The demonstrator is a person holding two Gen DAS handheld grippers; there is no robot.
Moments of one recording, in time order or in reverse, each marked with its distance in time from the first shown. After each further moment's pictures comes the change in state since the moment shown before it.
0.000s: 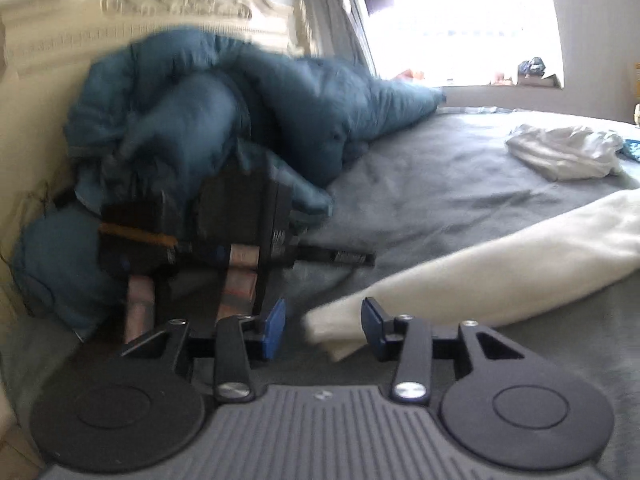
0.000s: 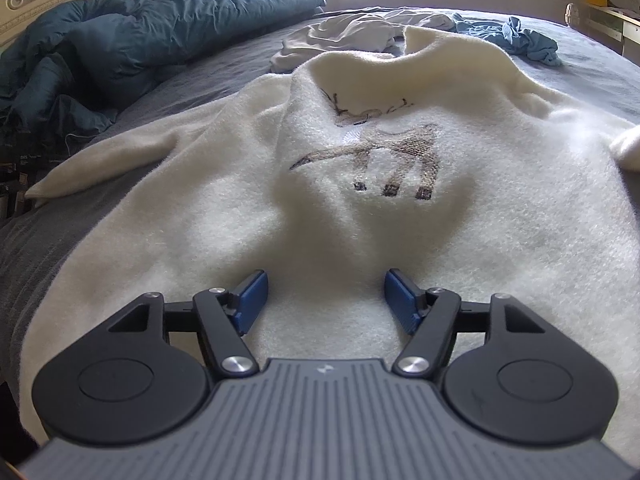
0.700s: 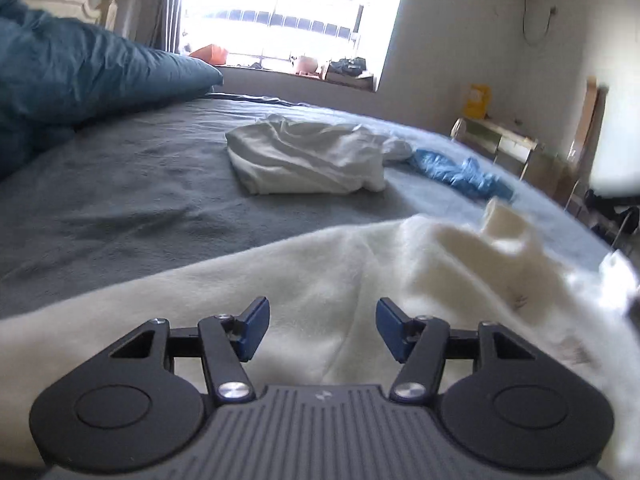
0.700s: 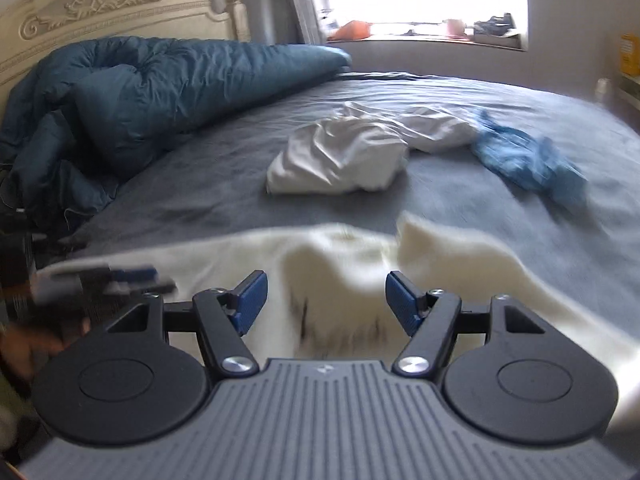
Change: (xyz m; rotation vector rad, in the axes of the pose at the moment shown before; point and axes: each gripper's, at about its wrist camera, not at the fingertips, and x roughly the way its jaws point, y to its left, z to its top) left arm 0.084 -0.258 0.059 -0.038 0.071 -0.641; right arm 0.029 -0.034 0.200 -0.115 -0.086 0.073
